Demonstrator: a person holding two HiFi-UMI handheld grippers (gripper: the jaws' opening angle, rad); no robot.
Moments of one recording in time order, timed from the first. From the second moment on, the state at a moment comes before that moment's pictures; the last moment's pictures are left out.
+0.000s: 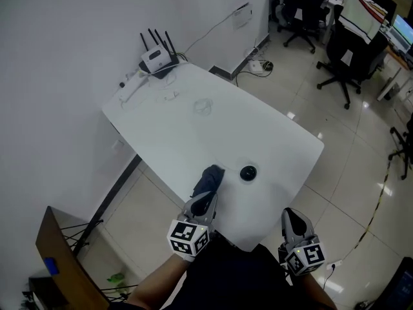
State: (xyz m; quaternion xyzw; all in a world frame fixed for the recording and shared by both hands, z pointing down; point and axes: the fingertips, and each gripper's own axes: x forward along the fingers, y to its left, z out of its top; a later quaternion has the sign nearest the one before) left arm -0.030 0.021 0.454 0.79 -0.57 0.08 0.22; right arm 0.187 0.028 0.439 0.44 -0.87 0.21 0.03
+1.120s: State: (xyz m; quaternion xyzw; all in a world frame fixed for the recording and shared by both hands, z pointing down) left arm -0.094 -0.025 0.661 0.74 -0.48 0.35 0.32; right arm 0.146 0.015 0.452 0.49 -0.84 0.23 0.09
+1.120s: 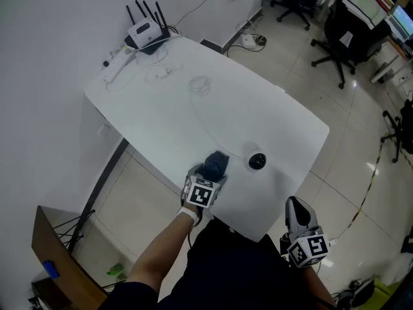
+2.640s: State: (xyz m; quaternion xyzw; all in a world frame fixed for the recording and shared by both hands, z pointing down) left arm 0.041 -0.035 0.481 0.89 -0.35 0.24 0.15; right arm 0.152 0.003 0.455 0.48 -0.85 0.22 0.07
